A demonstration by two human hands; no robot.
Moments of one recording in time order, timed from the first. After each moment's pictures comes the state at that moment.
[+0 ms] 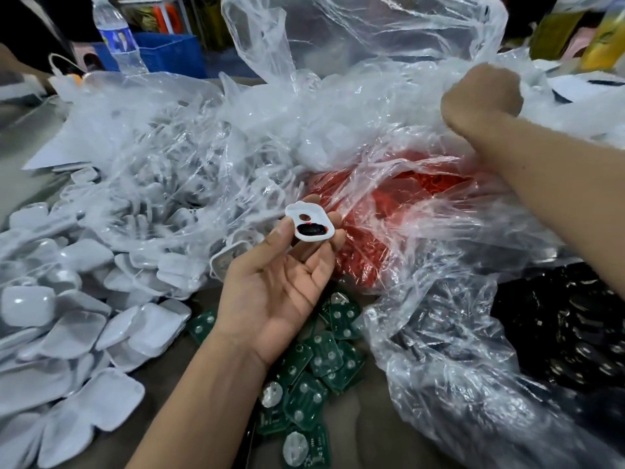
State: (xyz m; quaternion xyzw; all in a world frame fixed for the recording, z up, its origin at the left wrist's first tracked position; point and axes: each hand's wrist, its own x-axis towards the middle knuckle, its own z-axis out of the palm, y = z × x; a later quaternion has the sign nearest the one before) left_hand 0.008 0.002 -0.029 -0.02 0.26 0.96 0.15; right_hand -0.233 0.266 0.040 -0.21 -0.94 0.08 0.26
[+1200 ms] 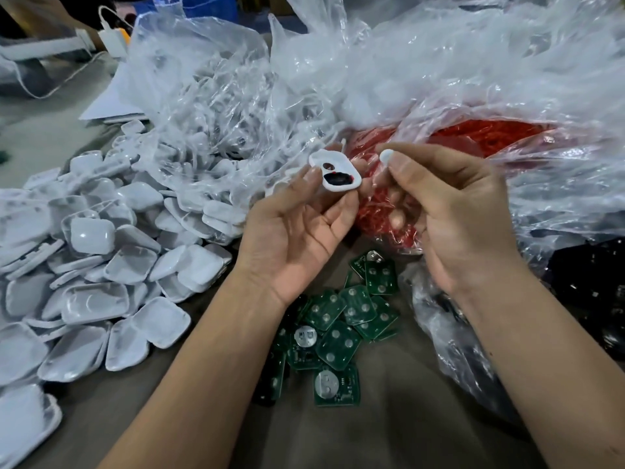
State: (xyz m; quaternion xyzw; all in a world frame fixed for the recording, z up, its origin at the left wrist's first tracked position) left_hand 0.012 -0.014 -0.029 -0.02 0.26 0.96 0.10; right_hand -0.005 0.155 -0.018 0.09 -0.59 0.80 0.06
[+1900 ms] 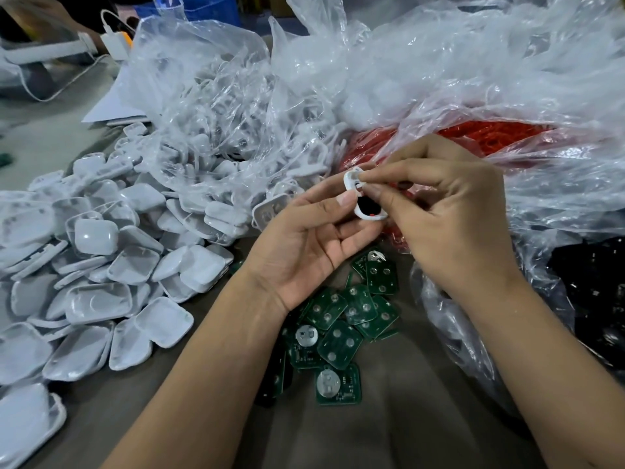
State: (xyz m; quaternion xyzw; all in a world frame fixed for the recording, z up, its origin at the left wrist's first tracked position) left_hand 0.010 -0.014 -0.036 0.04 0.39 0.91 0.17; right_hand -0.001 0.158 -0.013 0.23 -0.81 0.48 0.24
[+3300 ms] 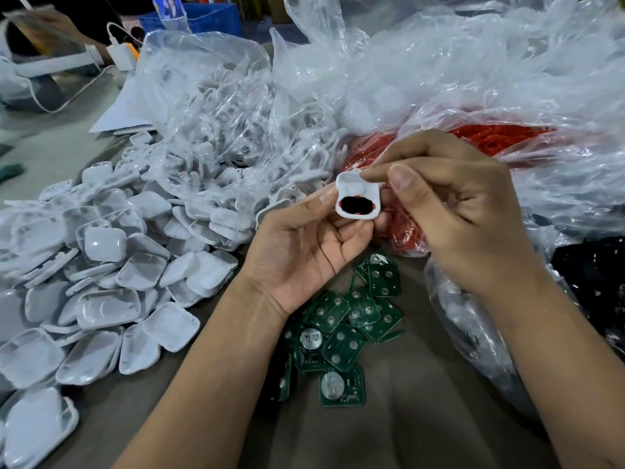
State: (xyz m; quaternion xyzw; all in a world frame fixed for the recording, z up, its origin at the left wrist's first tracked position) left_hand 0.016 -0.017 -0.028 0.05 0.33 0.92 0.20; right_hand -0.003 0.170 -0.008 0.30 -0.80 0.48 0.22
